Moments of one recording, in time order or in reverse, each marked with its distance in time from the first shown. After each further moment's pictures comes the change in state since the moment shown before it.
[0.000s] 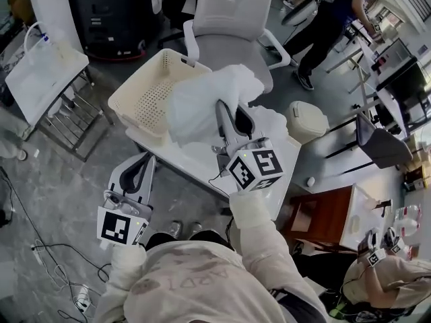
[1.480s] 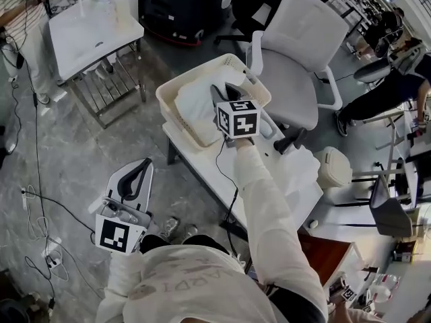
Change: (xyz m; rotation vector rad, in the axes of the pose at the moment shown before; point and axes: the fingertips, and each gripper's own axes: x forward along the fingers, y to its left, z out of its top) left arm -0.055 0.100 -0.032 -0.026 0.086 0.343; right arm 0.233 0.050 -0.201 -0.187 0.564 0.248
